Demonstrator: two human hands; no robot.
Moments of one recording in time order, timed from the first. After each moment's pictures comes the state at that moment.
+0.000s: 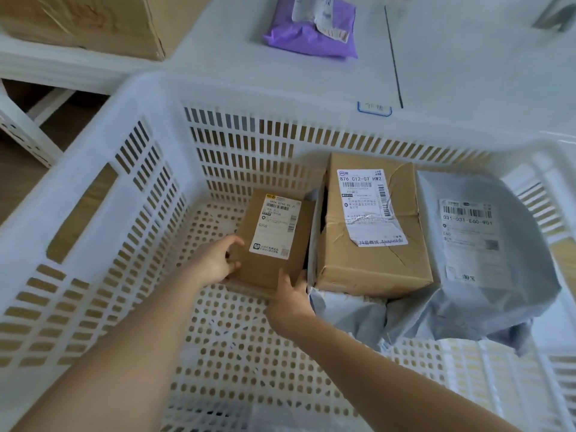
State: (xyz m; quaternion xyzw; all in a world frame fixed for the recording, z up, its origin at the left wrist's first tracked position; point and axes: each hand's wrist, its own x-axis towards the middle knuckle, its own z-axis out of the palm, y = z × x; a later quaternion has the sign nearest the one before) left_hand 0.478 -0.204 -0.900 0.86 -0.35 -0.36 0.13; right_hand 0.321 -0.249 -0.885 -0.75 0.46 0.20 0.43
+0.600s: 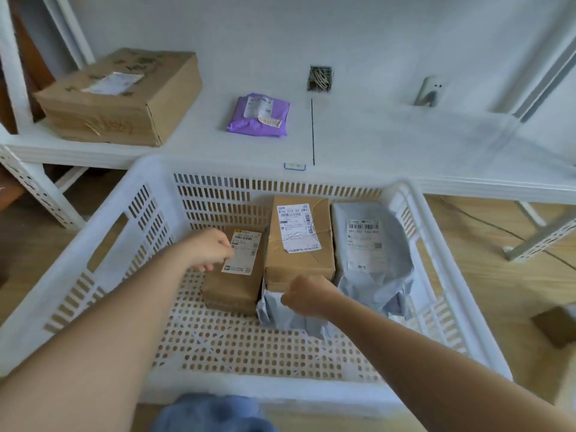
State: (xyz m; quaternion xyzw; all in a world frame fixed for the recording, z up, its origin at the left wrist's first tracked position) left_hand 0.401 -0.208 -0.730 0.86 -0.40 -0.32 0.08; right_hand 0.209 -0.278 -0.759 -0.85 0.40 0.19 0.29
